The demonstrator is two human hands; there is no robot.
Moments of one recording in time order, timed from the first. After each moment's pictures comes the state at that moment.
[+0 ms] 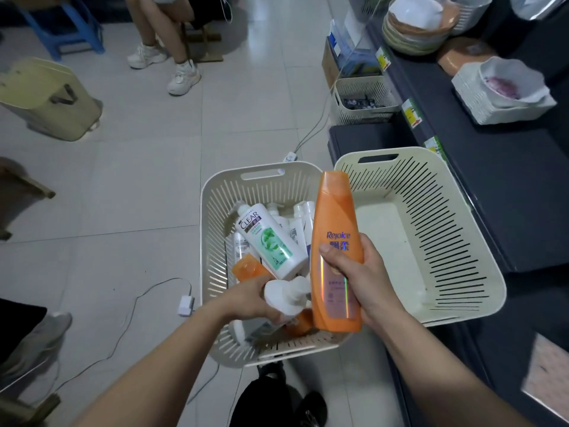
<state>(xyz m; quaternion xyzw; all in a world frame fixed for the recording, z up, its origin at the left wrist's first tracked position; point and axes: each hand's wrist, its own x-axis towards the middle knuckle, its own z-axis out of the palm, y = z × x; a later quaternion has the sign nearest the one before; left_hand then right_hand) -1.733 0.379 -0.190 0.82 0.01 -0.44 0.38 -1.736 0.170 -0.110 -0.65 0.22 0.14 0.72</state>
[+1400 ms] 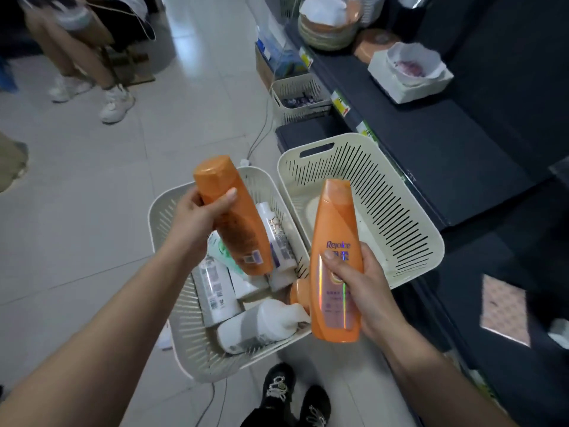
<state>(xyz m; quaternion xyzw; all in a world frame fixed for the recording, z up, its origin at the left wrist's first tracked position) -1.651 0.348 -0.086 0.66 0.11 -0.13 0.74 -1.788 0.129 -0.099 -0.63 0.29 0.04 0.72</state>
